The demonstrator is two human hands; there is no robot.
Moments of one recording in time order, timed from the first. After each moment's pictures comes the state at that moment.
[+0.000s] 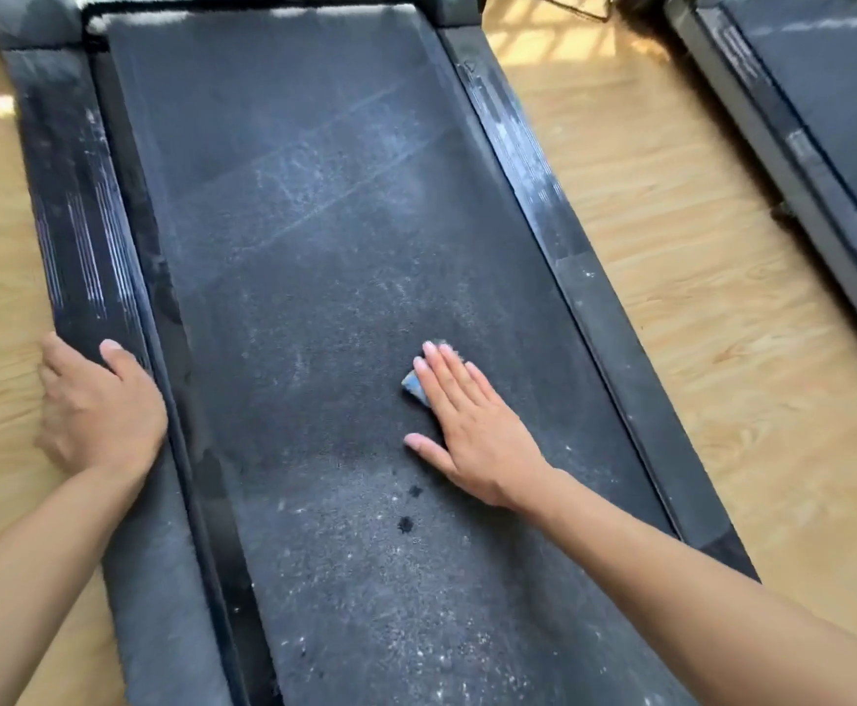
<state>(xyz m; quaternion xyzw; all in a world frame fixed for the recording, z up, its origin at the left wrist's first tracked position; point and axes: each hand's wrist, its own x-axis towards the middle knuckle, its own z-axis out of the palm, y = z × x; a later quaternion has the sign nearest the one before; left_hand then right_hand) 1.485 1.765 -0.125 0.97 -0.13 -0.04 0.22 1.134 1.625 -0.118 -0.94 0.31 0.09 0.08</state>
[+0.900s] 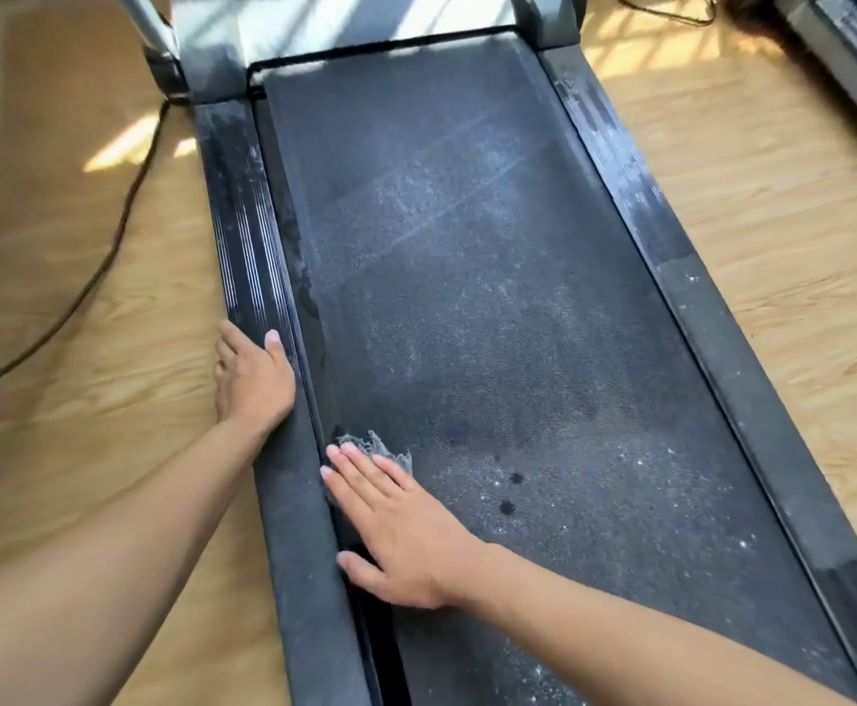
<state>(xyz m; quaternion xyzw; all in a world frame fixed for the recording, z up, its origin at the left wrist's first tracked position) 1.501 1.771 -0.106 0.94 -0.18 -0.19 0.20 1.251 1.790 -0.108 -0.95 0.12 0.07 0.28</state>
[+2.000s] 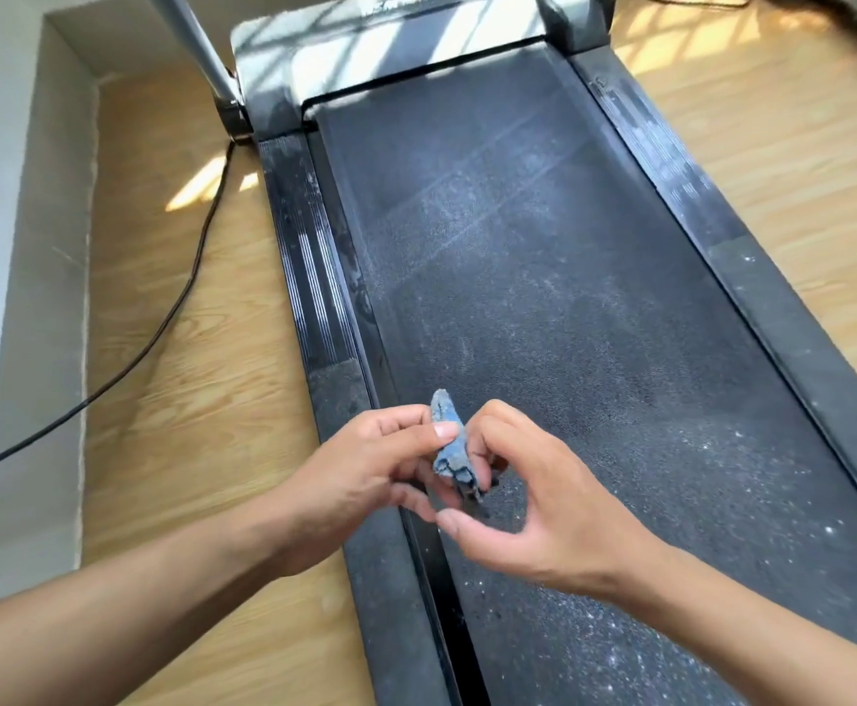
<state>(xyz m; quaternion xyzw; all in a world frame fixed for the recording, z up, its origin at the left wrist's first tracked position) 1.408 1.845 0.054 0.58 -0.27 -0.66 0.40 1.218 1.765 0.033 -0.81 0.22 -0.19 0.51</state>
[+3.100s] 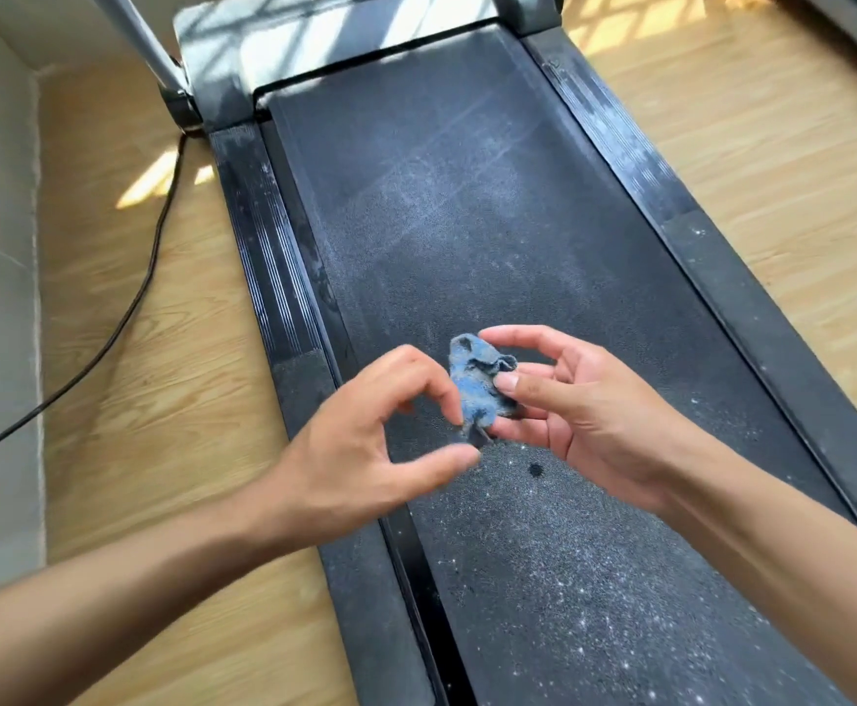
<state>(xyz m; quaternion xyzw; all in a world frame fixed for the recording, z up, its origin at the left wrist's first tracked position) 1.391 1.833 0.061 0.59 -0.65 -0.34 0.35 1.189 1.717 0.058 -0.39 0.36 -0.16 0.83</state>
